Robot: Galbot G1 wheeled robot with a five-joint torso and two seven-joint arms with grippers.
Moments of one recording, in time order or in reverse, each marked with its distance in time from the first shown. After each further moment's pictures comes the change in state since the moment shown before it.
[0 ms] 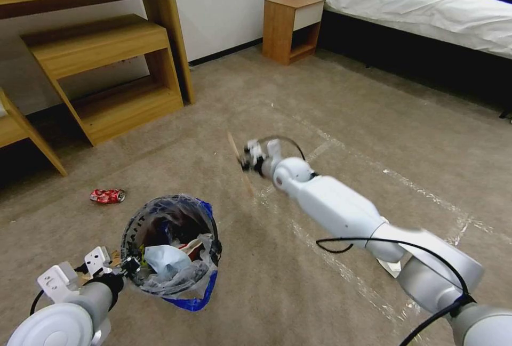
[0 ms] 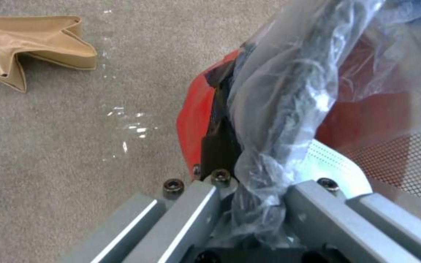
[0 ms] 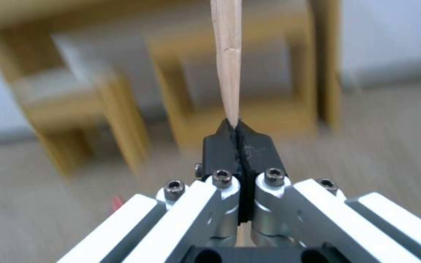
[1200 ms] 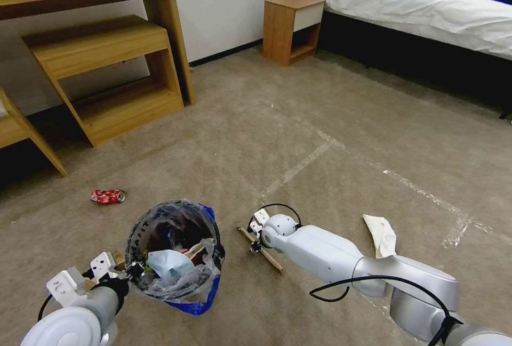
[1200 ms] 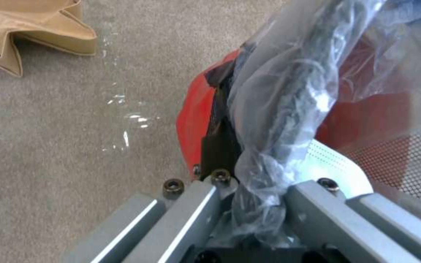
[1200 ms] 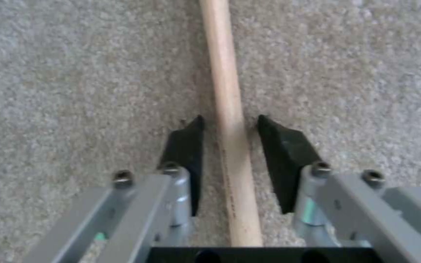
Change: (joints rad) left arm 0.002 -0.048 0.024 0.032 0.077 0.000 0.042; right arm -0.161 0.055 -0.370 -0.164 0.037 -0.787 0.469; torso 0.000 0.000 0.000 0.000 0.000
